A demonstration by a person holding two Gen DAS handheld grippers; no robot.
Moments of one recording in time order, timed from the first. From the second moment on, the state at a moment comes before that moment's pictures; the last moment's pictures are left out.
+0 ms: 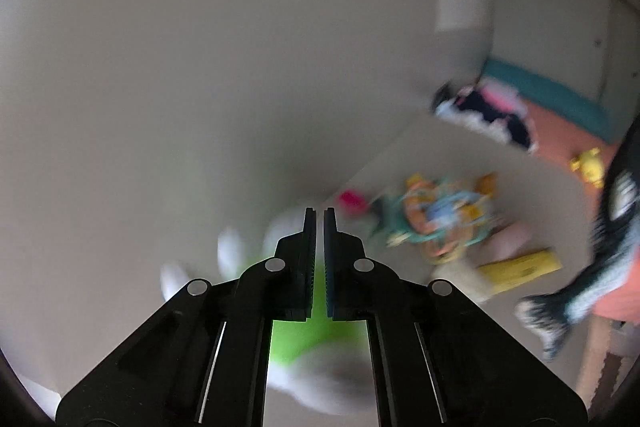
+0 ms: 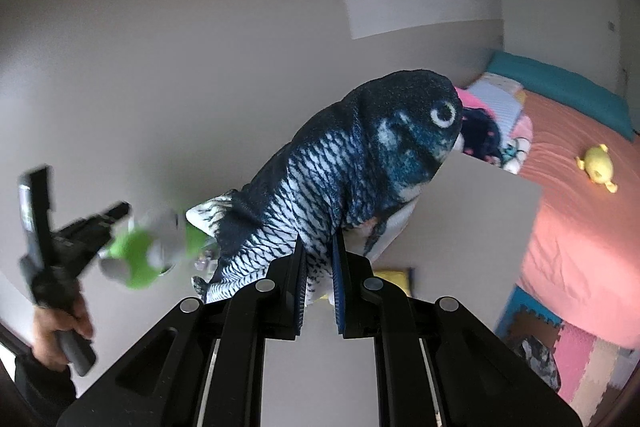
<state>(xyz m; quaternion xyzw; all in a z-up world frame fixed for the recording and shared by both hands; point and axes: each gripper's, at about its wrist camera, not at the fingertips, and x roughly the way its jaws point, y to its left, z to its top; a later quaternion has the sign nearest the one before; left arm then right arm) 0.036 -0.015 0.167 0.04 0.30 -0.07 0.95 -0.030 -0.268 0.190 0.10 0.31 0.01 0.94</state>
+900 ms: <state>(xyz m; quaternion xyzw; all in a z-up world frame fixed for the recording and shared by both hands) 0.045 0.008 0.100 0.04 0.44 -0.03 0.90 -0.088 -0.323 0.166 0.13 0.32 -0.03 0.94</state>
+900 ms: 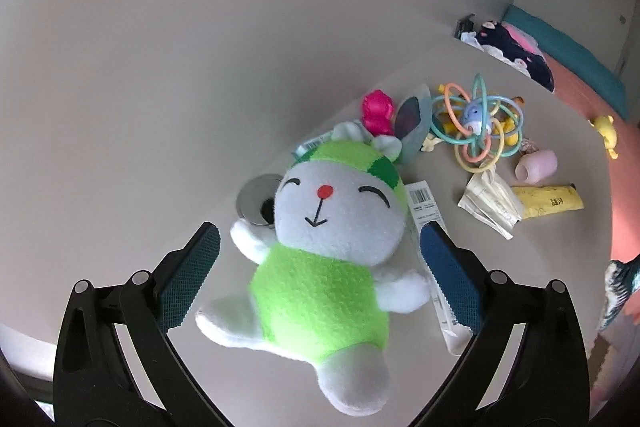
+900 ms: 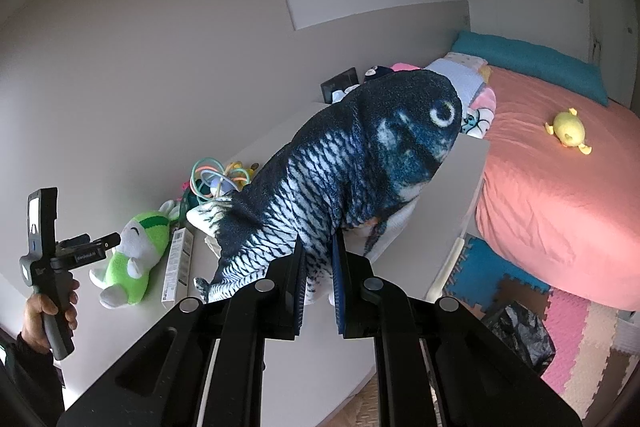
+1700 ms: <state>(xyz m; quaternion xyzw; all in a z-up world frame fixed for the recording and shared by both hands) 0.068 -0.010 0.072 0.07 0.45 -0.02 0.89 -0.083 -0.342 0.154 0.14 0.34 -0.03 0.93</state>
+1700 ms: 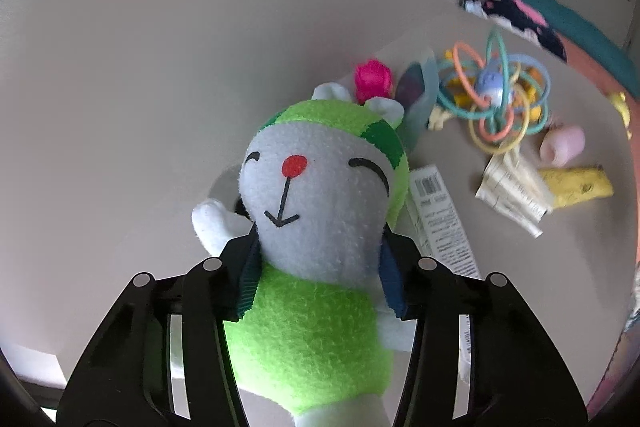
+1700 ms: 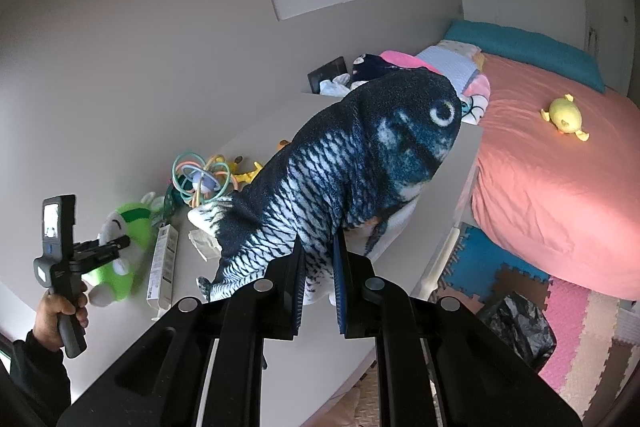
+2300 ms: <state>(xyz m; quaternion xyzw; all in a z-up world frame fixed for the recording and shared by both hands) -0.025 -0.161 0.184 0.13 0.33 -0.16 0.92 -0.137 -0.405 0.144 0.18 0.32 -0.07 0.93</state>
